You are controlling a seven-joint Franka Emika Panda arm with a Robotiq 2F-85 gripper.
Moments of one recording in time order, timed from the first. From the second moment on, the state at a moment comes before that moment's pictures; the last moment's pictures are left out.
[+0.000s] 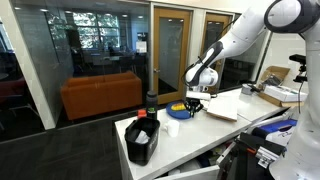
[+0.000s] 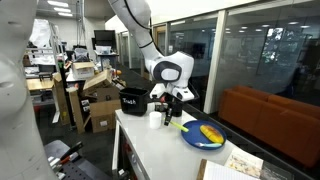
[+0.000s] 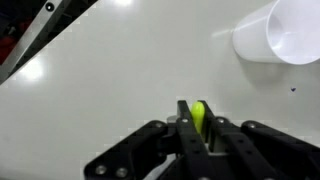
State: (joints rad) arm -0.13 0.35 -0.20 -2.27 0.38 2.49 0.50
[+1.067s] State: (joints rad) arm -0.12 0.49 -0.22 -2.24 0.20 2.49 0.42
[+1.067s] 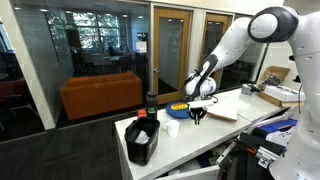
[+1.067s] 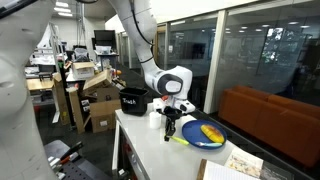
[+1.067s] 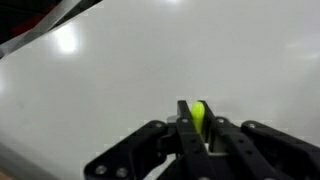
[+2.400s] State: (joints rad) arm -0.09 0.51 -0.21 -2.24 0.20 2.49 0.42
